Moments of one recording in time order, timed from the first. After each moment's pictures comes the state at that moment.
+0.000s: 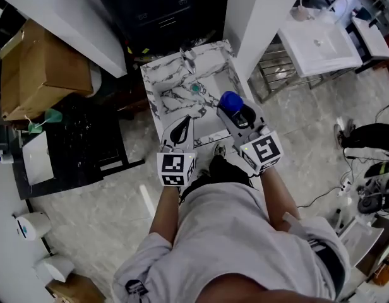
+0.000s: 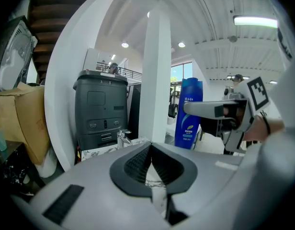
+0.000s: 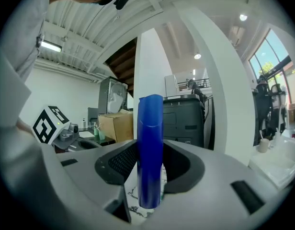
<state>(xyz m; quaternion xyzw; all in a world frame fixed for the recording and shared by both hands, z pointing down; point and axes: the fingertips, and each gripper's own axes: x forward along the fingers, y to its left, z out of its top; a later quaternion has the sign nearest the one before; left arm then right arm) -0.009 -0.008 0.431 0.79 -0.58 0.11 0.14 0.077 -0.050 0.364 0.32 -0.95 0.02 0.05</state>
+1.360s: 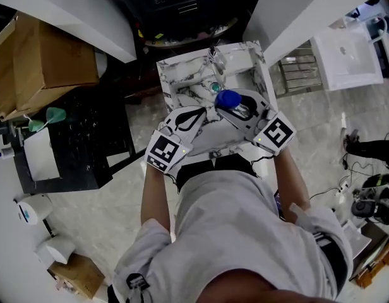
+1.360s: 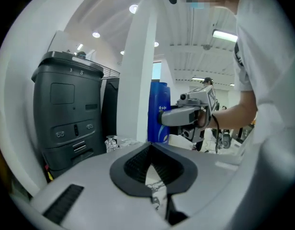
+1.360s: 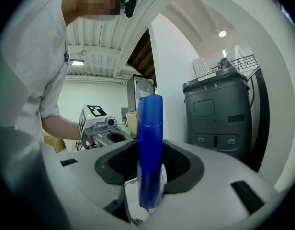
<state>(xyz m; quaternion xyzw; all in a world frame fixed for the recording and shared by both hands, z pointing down) -0.071 -0.099 0.451 0.91 -0.38 0.13 0.11 -0.051 -0.127 0.403 0.09 -0.99 0.04 0.07</state>
